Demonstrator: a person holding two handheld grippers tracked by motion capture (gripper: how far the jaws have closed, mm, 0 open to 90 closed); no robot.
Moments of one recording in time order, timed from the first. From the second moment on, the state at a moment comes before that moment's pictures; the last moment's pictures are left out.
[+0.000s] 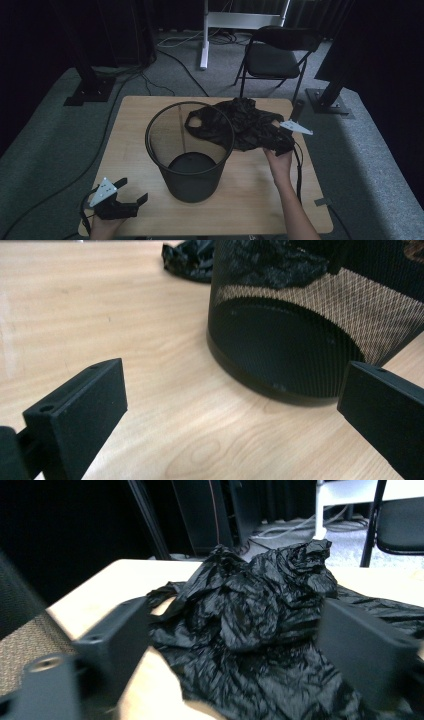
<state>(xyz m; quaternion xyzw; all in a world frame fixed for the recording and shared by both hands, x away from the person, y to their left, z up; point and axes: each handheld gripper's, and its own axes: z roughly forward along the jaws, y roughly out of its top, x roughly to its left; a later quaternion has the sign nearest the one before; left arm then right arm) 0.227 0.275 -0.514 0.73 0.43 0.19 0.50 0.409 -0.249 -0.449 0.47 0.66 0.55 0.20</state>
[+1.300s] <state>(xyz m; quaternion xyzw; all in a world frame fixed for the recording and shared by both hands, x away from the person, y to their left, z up) 0.227 0.291 -0.538 0.72 0.46 0.18 0.49 0.513 -0.186 -0.527 0.50 0.75 0.40 0.17</state>
